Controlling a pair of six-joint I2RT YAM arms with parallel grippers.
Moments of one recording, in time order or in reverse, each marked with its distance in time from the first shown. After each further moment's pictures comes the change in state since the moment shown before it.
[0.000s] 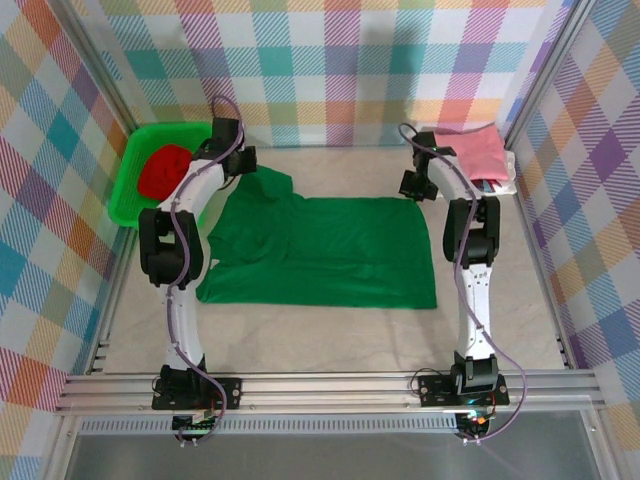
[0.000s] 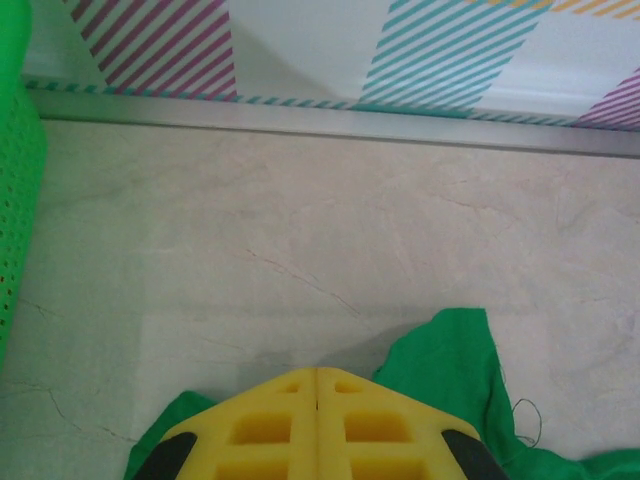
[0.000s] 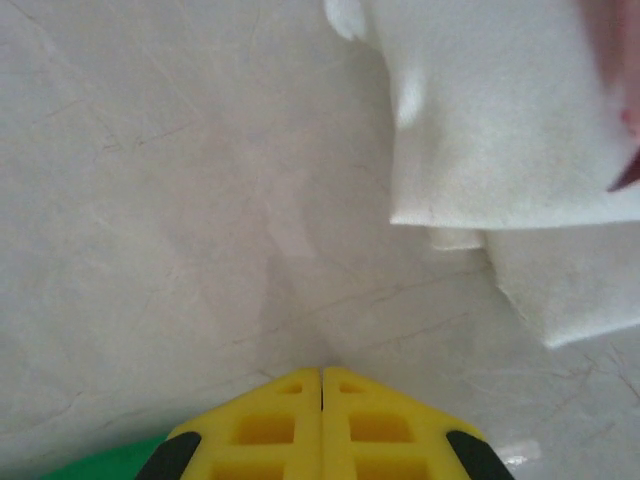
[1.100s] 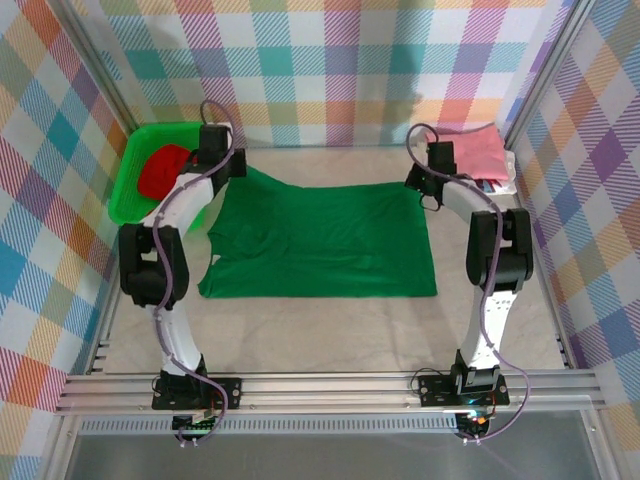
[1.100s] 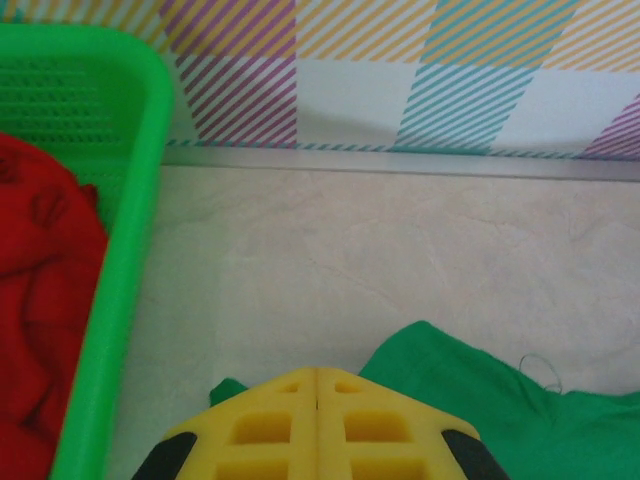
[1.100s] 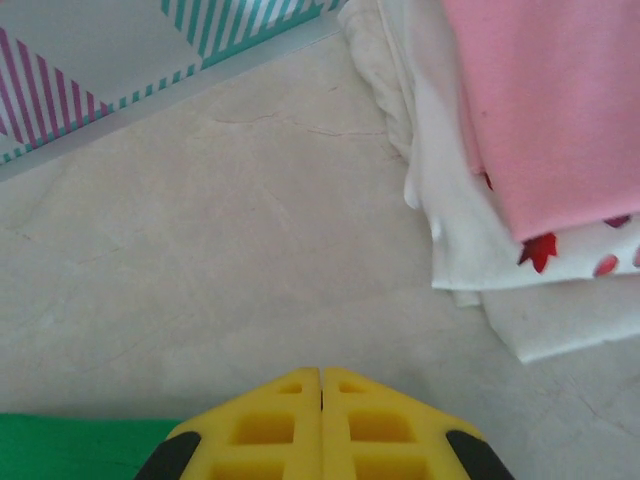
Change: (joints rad) left arm 0.013 -0.296 -0.377 0.207 -0.090 0.061; right arm -0.013 -0.438 -0.672 0.721 -0.055 0.011
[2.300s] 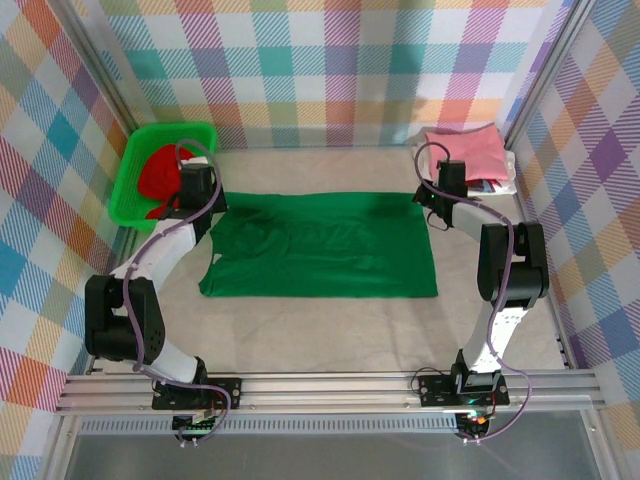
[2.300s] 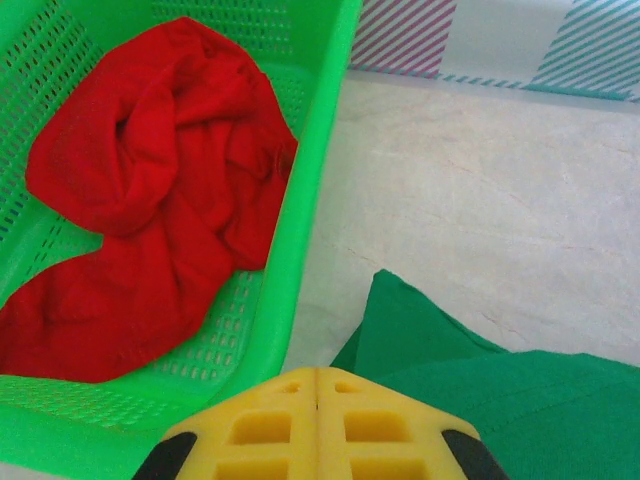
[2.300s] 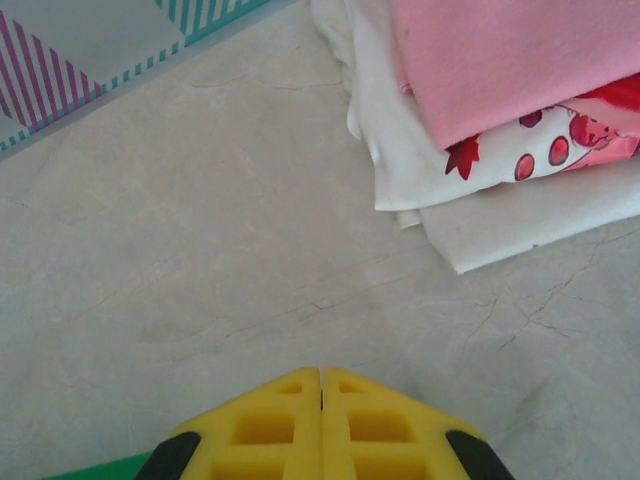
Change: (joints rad) left arm 0.020 -0.346 -0.447 0.080 -0.186 -0.050; right arm -0.039 -0.121 -0.255 0.169 -0.048 0.020
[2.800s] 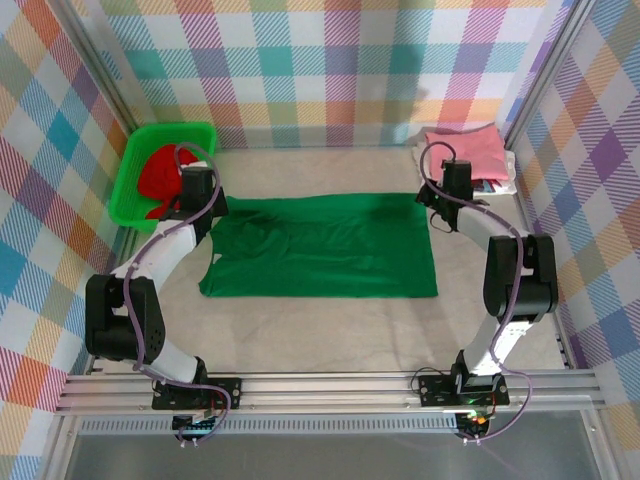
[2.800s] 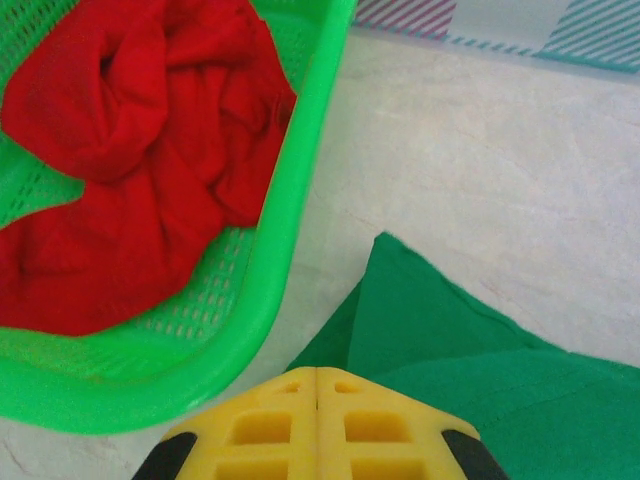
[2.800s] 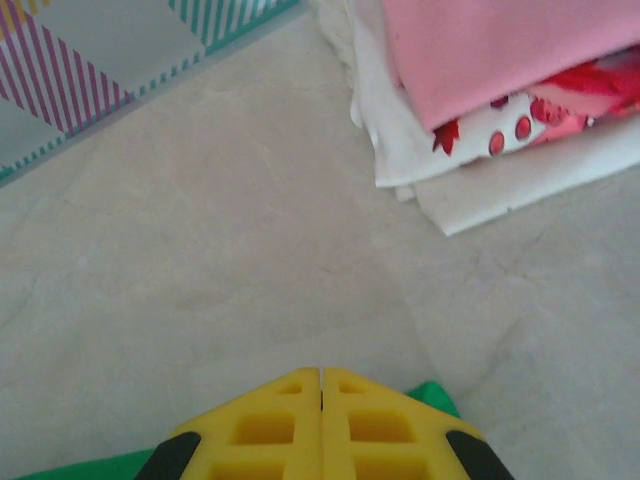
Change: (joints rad) left arm 0.000 -0.007 -0.043 -0.033 0.018 -0.075; right arm 0.000 -0.135 -0.101 -0.029 -0.002 0.029
